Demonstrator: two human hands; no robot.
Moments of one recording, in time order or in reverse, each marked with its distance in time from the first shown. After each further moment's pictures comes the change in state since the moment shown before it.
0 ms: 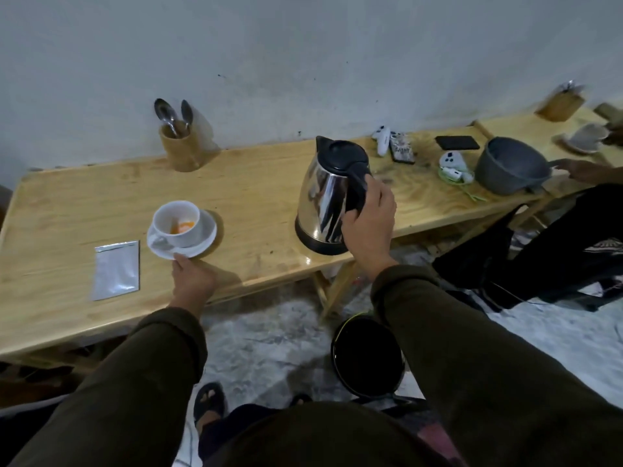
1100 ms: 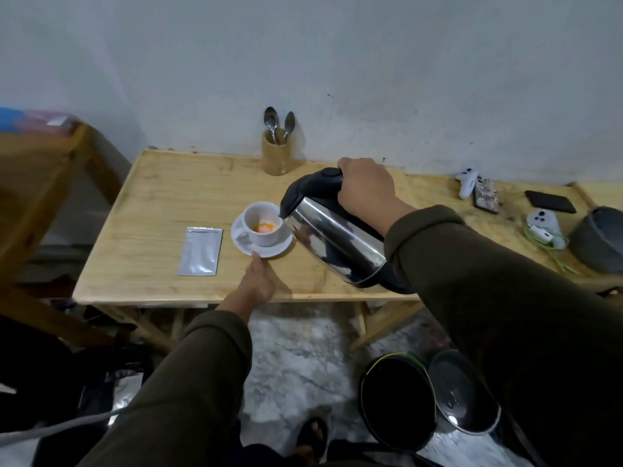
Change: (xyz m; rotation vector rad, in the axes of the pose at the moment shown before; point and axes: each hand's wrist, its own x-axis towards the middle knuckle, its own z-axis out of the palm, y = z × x) left_hand 0.002 -0.017 -0.040 0.132 -0.317 0.091; right_hand 0.035 -0.178 0.048 -0.504 -0.408 -0.549
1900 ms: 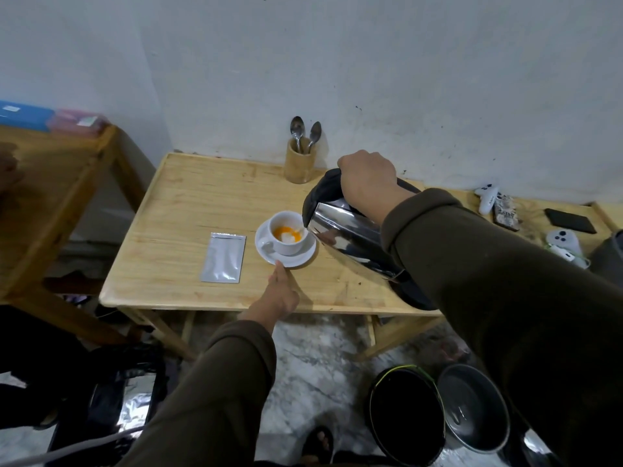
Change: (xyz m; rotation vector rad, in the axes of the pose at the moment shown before) left_hand 0.005 -0.003 -0.001 0.040 -0.069 0.020; right_hand 0.033 -0.059 -0.015 -0.243 -0.065 -0.044
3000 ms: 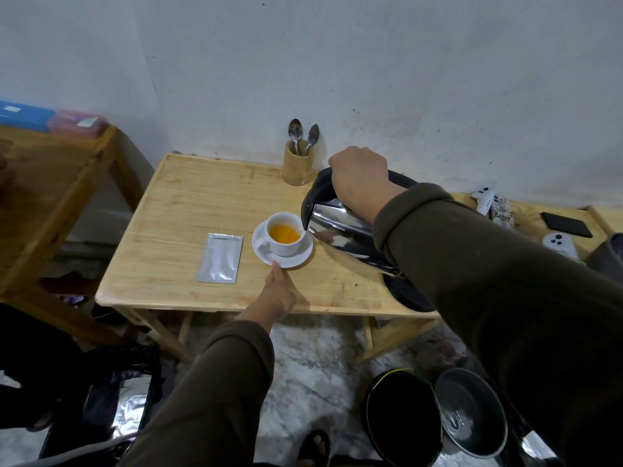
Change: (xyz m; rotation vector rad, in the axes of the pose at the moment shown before) left_hand -0.007 0.006 0.000 -0.019 -0.001 -0.026; right_hand -0.001 -0.005 -0.004 -0.075 0.076 -0.026
